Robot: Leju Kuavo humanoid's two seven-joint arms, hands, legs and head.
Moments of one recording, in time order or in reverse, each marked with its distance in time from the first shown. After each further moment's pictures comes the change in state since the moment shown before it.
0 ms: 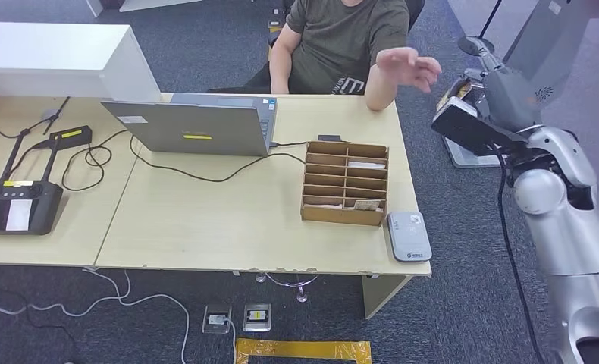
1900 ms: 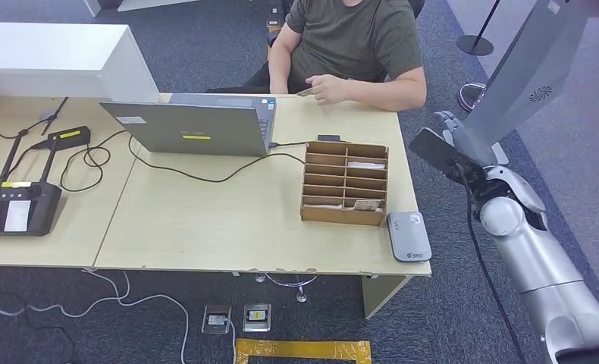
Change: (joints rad) left arm 0.044 -0.031 -0.002 0.024 0.000 0.140 0.077; right arm 0.089 0.008 0.105 0.132 -0.176 0.017 0.252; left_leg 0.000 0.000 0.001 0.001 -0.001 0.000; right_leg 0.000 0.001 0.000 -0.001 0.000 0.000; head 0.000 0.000
